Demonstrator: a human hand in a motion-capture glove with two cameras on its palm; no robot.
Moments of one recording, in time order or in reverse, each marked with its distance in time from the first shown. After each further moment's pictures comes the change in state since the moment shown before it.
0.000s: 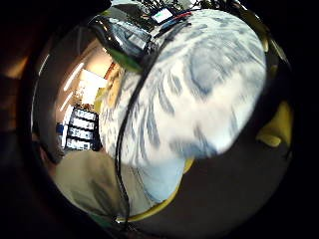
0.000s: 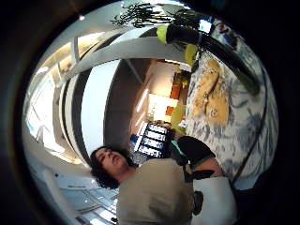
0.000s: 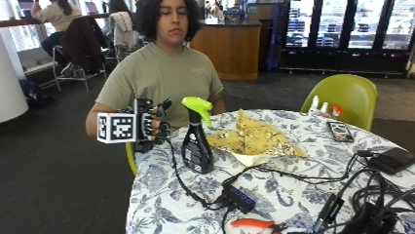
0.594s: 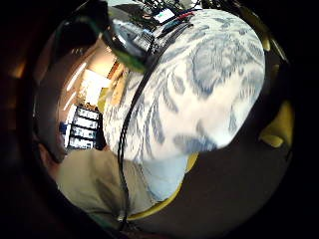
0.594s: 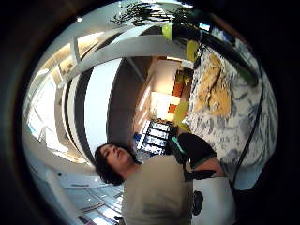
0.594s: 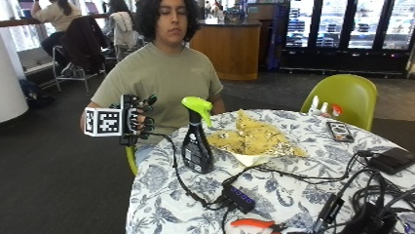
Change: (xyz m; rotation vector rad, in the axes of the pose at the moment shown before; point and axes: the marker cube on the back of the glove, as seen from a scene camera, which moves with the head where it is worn) arm -0.014 0.056 -0.018 -0.053 -0.008 0.043
